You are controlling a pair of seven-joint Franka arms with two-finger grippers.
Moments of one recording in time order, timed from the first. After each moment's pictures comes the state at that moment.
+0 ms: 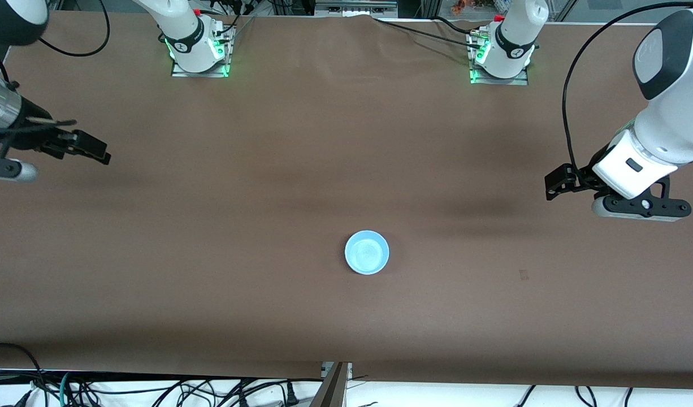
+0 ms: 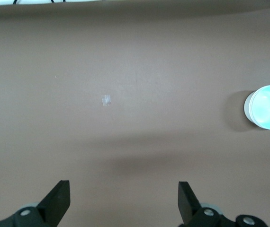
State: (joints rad) left arm -0.14 0.23 0.01 -1.46 -0.02 1.75 -0.07; right arm 0.15 0.07 -0.12 -1.56 0.05 1.60 0.16
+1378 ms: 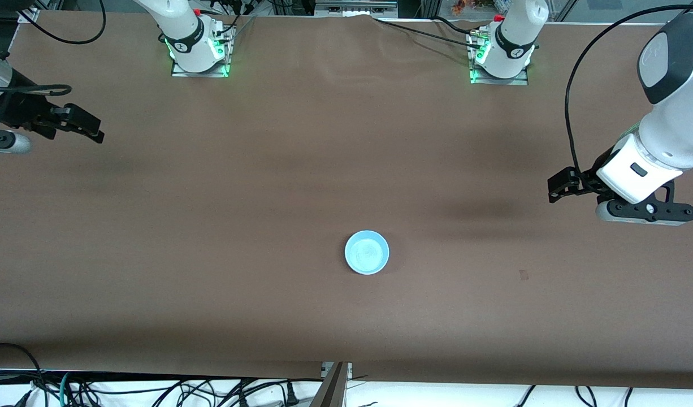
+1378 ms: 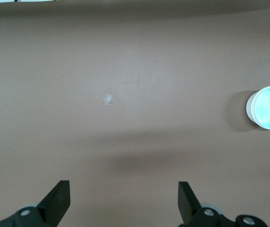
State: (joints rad) left arm -0.13 0.25 0.01 -1.44 -0.02 1.72 -0.07; right arm 0.15 0.01 -0.09 -1.59 0.01 1.56 0.13
